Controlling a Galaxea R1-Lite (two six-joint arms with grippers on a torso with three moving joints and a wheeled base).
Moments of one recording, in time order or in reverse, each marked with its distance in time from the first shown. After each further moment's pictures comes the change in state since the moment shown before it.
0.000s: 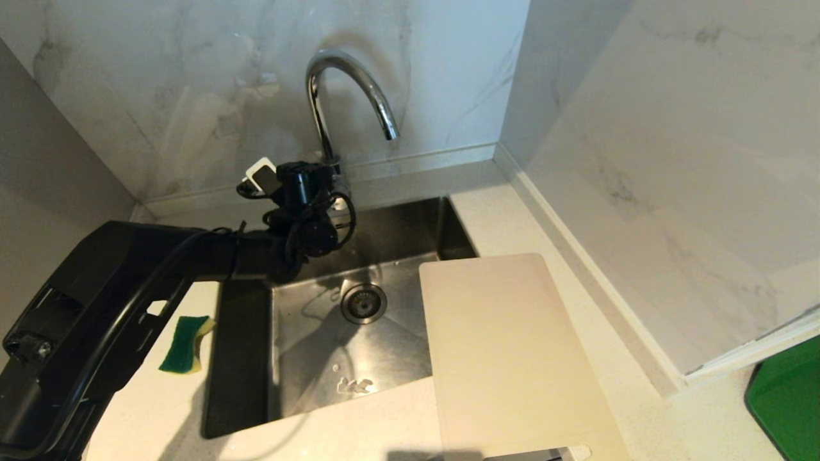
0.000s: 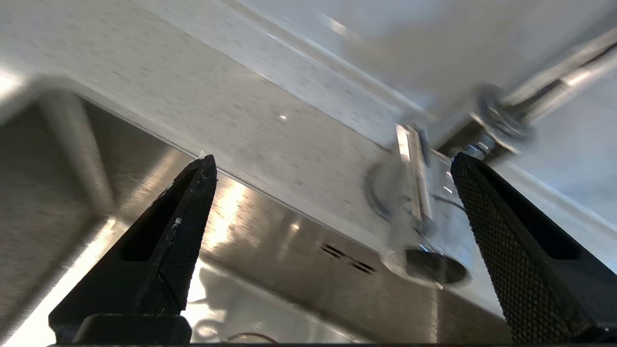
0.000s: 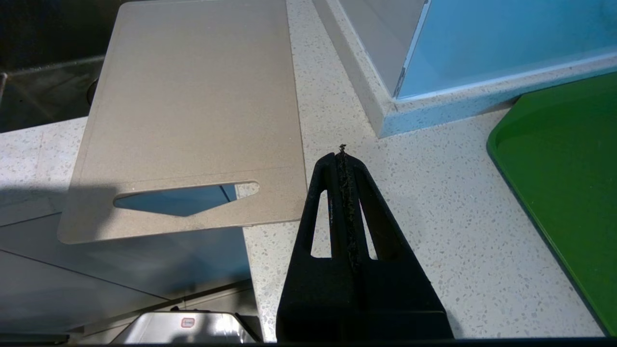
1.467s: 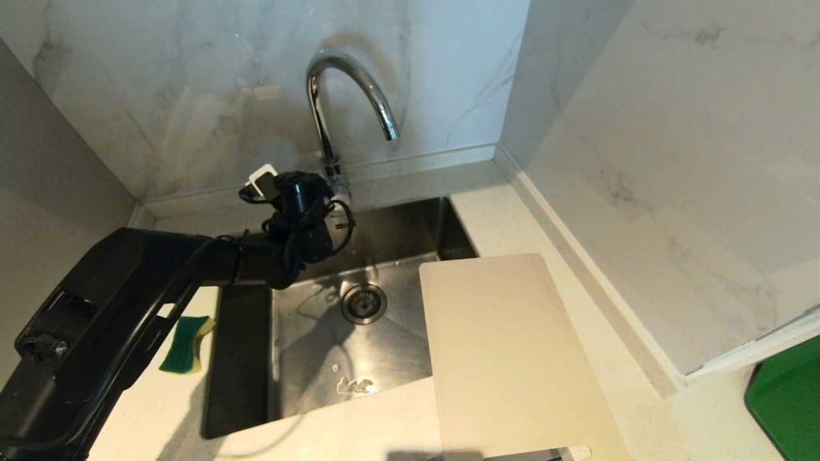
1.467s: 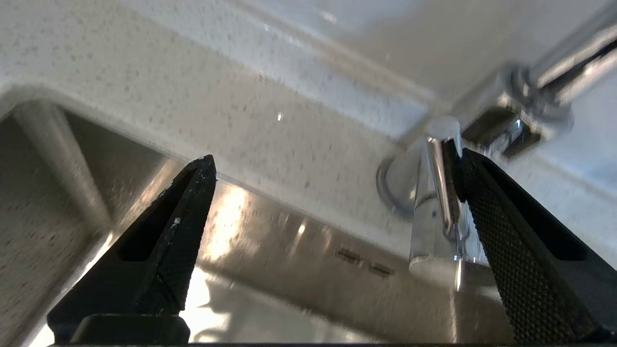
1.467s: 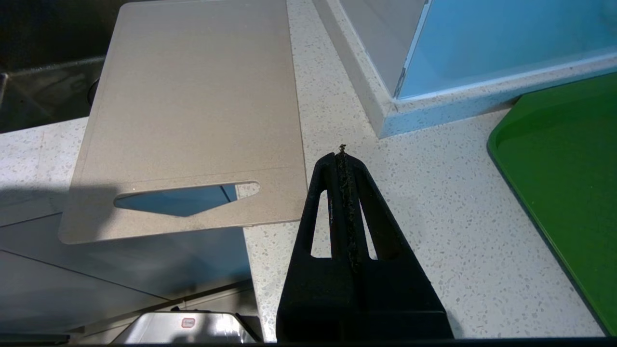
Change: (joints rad) left arm 0.045 0.042 0.003 -0.019 -0.062 0.043; right arm 0.000 0.000 0.000 -0.001 0.000 0.000
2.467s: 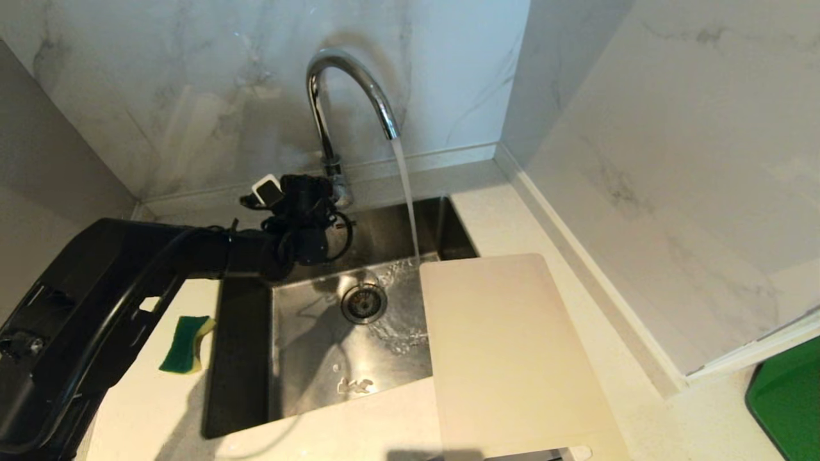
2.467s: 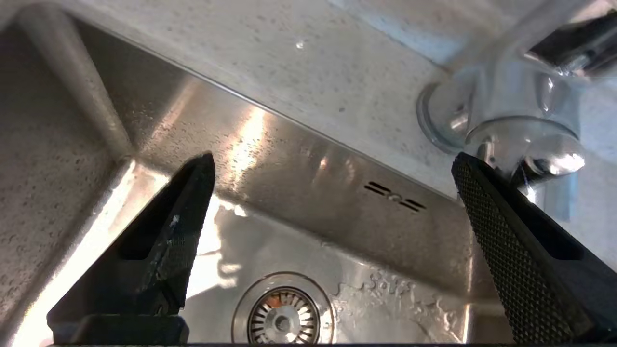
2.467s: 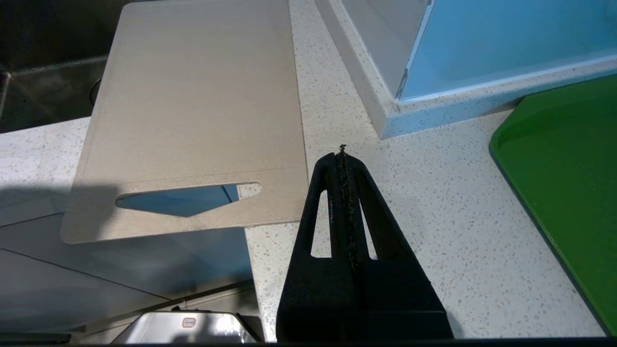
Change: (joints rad) left arm -0.026 -0.054 0.016 0.251 -0.071 -0.160; right arm 0.000 0.000 0.000 0.000 0.000 0.000
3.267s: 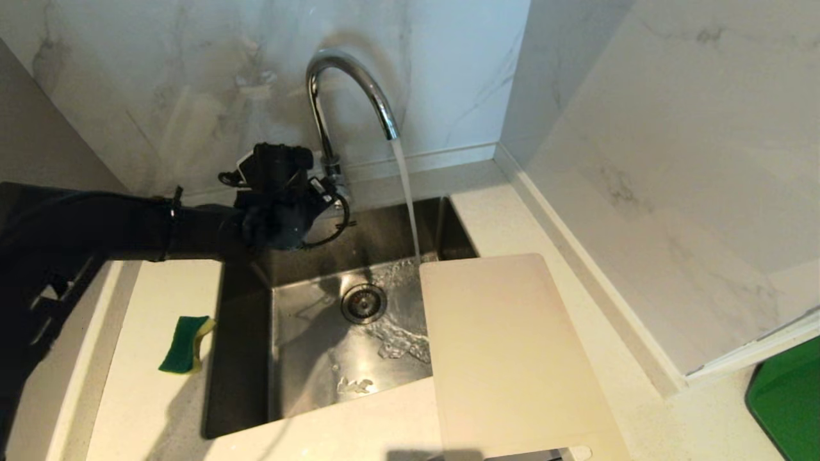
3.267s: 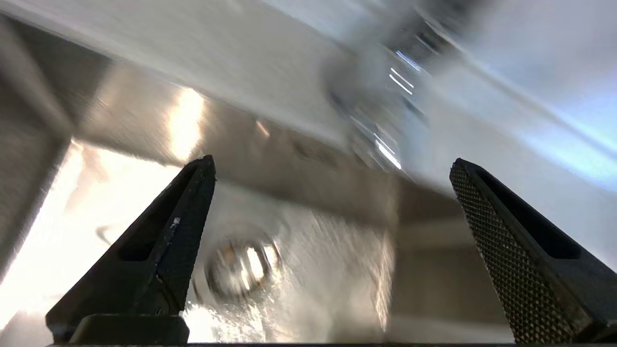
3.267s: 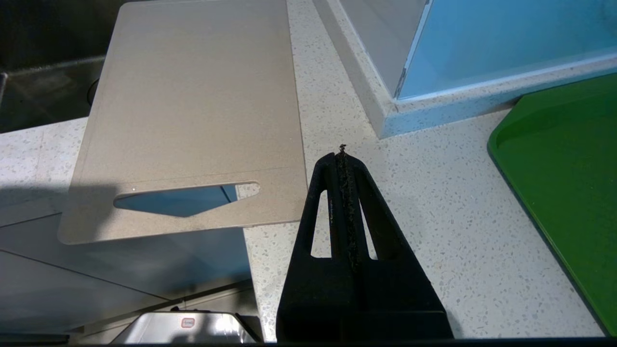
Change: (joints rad) left arm -0.011 -0.225 0.182 0.048 -0.194 -0.037; right arm 0.000 0.000 0.000 0.000 0.000 0.000
